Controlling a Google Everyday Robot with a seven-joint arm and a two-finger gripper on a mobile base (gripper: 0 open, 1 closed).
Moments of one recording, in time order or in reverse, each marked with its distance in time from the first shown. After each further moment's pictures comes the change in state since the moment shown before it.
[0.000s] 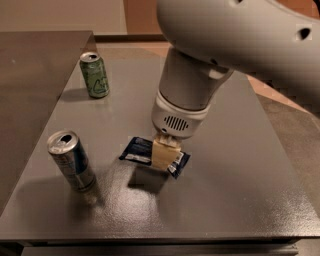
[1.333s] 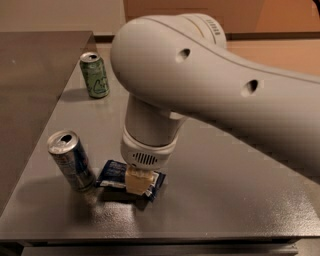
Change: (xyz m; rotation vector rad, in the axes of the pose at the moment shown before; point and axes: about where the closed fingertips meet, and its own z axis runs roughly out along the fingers) arm -0.035 0.045 0.041 0.002 -0.013 -0.126
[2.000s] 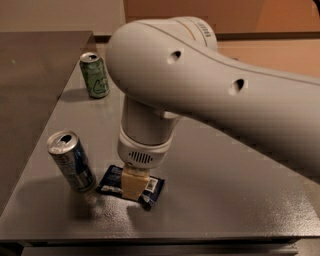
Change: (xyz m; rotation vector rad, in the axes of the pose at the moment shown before) arm -0.005 -0.005 0.007 -0.005 0.005 0.007
